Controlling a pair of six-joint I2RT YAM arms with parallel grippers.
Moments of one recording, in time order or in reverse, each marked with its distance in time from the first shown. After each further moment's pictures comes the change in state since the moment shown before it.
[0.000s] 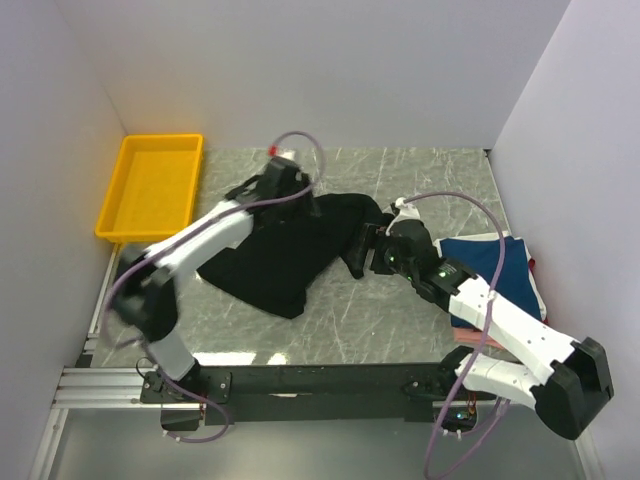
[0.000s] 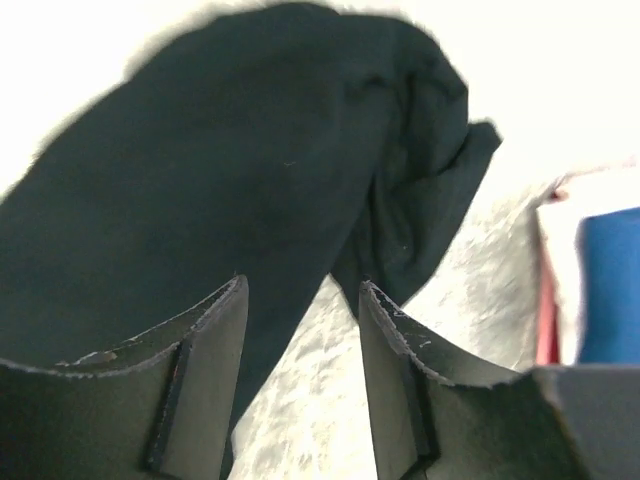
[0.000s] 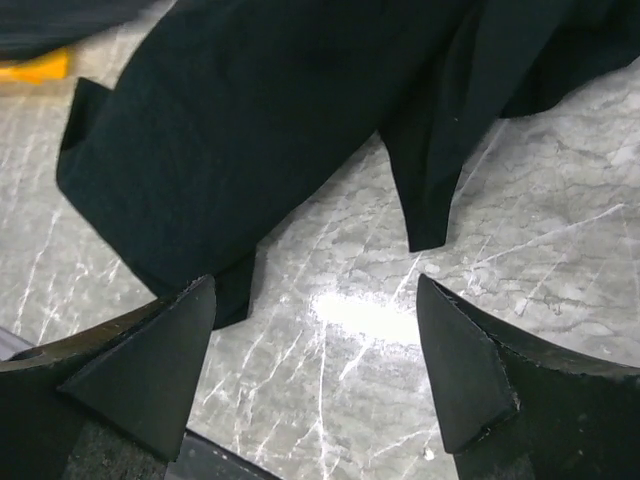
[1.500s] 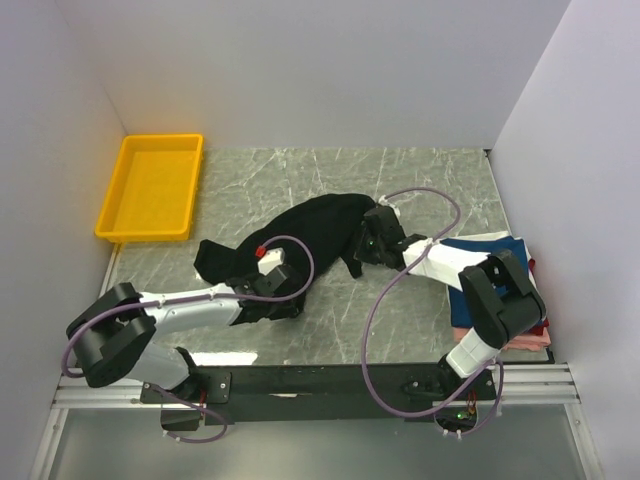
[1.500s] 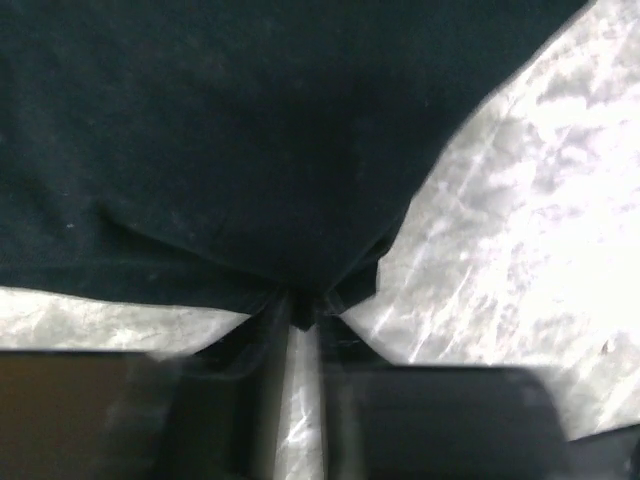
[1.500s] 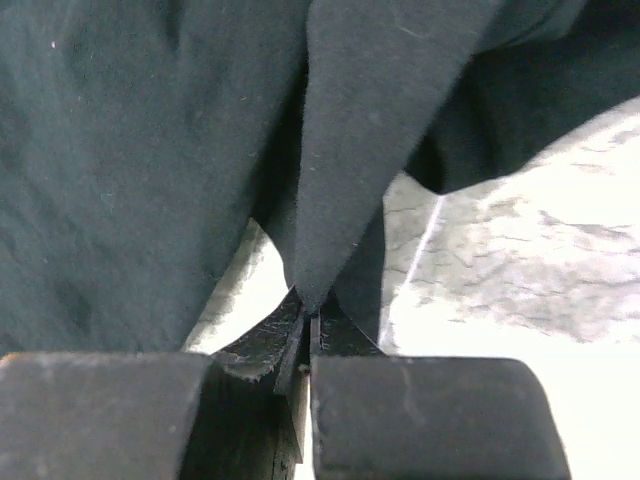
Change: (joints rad) left arm -0.326 -0.388 -0.830 0.169 -0.268 -0.381; right arm -0.121 0.581 0.082 0.247 -0.027 0.079
